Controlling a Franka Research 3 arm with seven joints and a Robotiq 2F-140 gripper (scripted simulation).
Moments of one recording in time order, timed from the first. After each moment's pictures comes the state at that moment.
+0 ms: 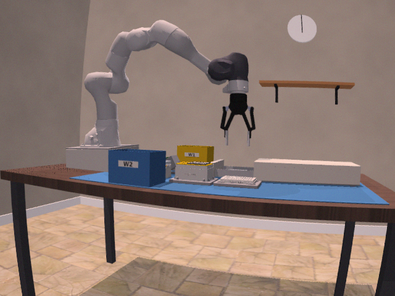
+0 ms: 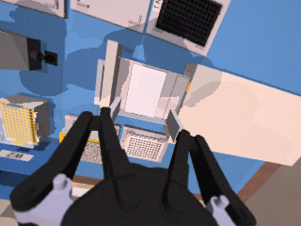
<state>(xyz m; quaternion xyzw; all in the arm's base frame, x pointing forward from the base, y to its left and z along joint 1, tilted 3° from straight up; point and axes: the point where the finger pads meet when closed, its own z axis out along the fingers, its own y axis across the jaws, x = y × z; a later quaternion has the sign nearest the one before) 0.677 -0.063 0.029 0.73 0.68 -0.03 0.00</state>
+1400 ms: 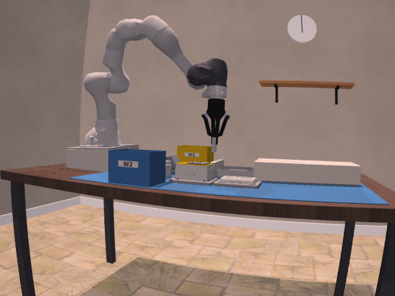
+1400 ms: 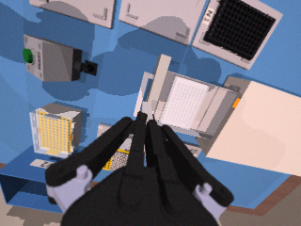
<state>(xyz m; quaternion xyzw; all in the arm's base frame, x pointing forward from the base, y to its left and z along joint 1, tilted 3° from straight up) 0.573 -0.058 0.009 0.72 0.69 -0.04 0.00</state>
